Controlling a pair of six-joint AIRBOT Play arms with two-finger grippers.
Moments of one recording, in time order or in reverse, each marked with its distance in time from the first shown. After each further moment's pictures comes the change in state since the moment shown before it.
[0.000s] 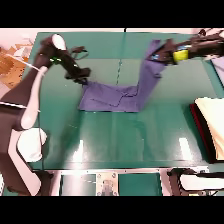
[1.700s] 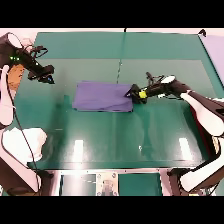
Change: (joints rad) left arm 0.316 0.035 -0.050 0.075 -0.040 0.063; right arm 0.101 -0.311 -0.398 0.073 -0.355 0.009
